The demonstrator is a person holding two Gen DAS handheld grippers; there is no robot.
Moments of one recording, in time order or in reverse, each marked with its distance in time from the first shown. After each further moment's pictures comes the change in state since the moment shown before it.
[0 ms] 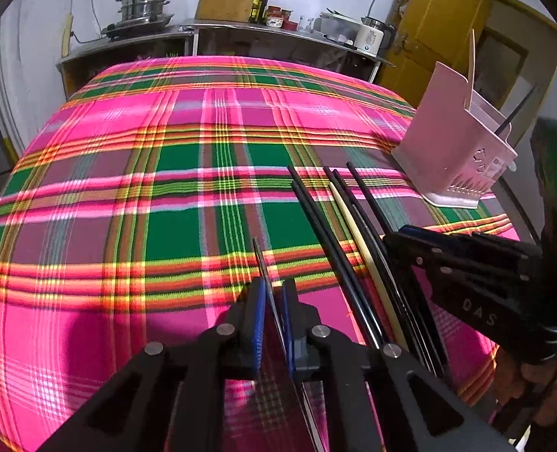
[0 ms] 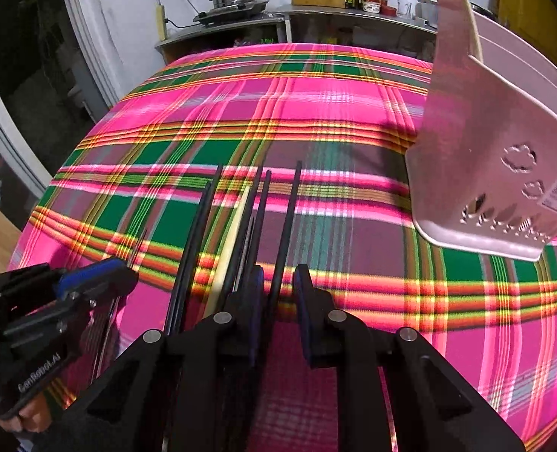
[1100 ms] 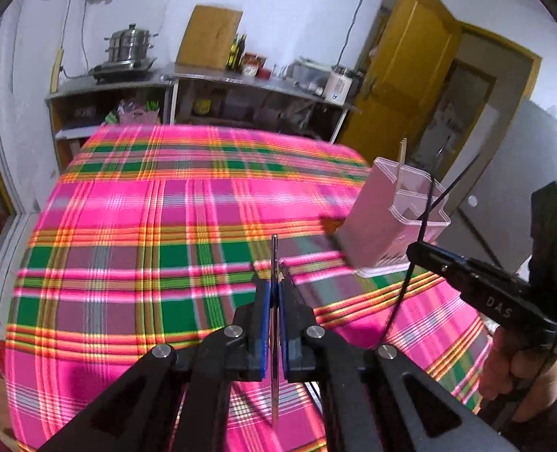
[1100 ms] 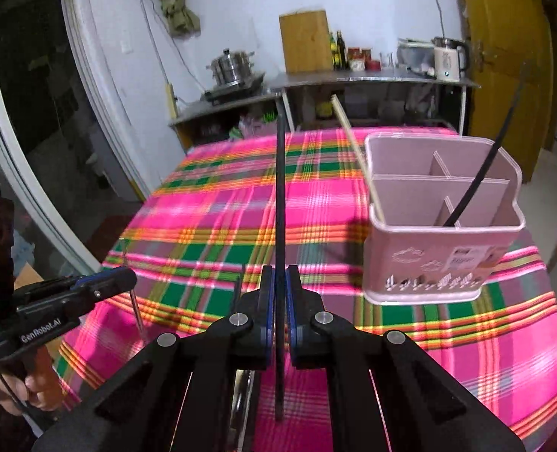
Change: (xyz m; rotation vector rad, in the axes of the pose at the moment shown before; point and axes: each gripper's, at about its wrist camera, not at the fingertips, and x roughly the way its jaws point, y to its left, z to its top) left arm -0.104 -0.008 0.056 0.012 -0.159 -0.137; right arm -0.127 -0.024 0.022 0.098 -0.264 0.084
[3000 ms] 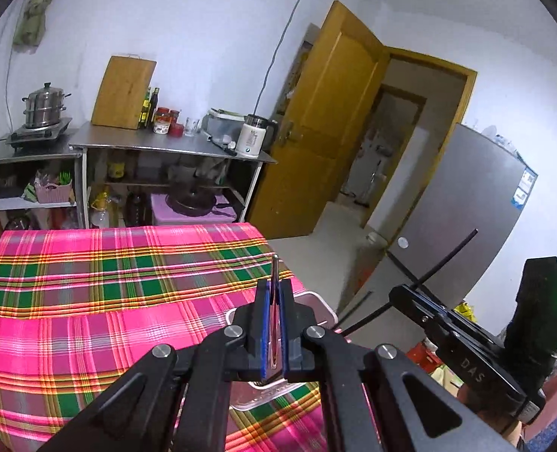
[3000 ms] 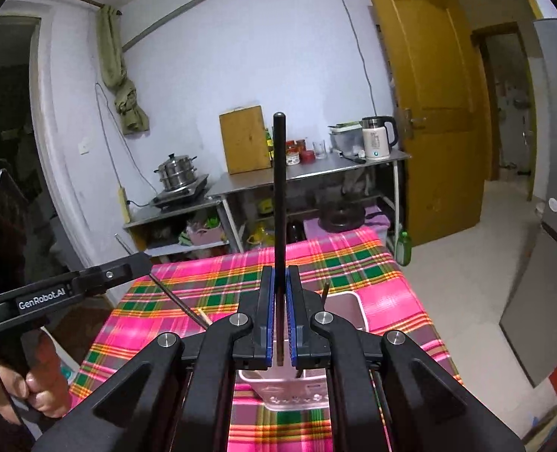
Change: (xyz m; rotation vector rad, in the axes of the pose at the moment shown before) left arm 0.031 -0.137 0.145 0.111 -0.140 -0.237; right arm -0.096 -0.074 0.089 0.109 -0.323 -0.171
